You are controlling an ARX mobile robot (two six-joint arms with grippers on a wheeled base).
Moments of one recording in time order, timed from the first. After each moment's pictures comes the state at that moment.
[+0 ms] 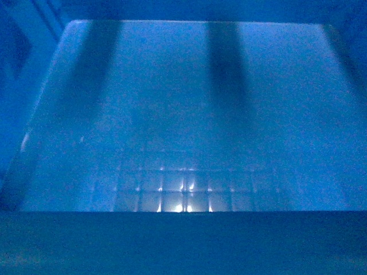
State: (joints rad) left arm -0.50 0.72 0.48 -0.02 -0.55 -0.11; right arm 0.39 0.75 0.44 0.08 0.49 0.06
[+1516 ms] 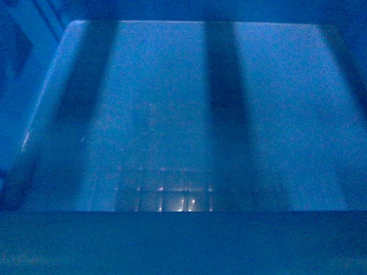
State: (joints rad) left arm -0.50 0.72 0.48 -0.02 -0.55 -0.11; right arm 0.39 0.75 0.44 0.08 0.49 0.06
